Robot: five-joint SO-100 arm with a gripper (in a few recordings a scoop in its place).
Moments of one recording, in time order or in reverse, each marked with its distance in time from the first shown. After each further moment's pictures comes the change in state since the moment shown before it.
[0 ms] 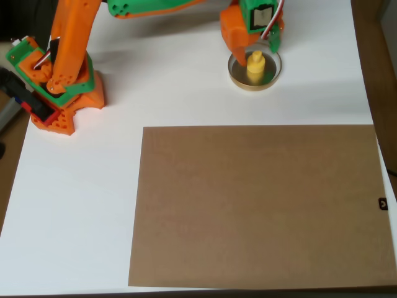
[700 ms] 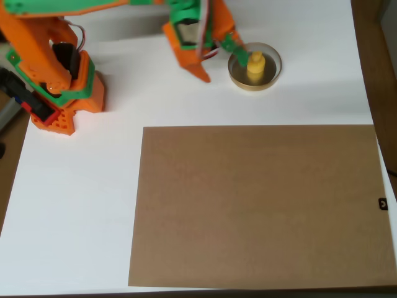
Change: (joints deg) arm 16.6 45.1 36.9 -2.0 -13.3
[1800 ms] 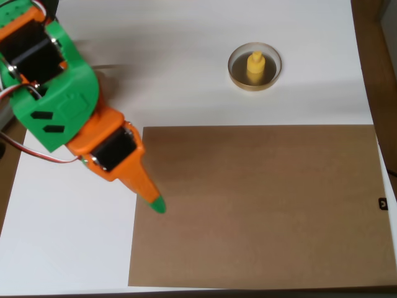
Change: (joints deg) arm 45.8 24.2 19.7 -15.9 16.3
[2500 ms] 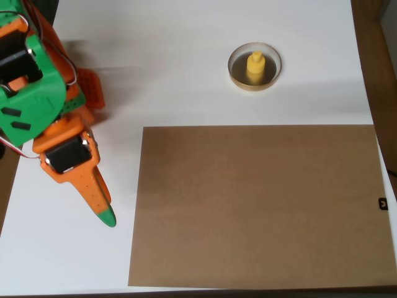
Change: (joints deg) arm 10.6 25.0 27.9 -13.0 6.6
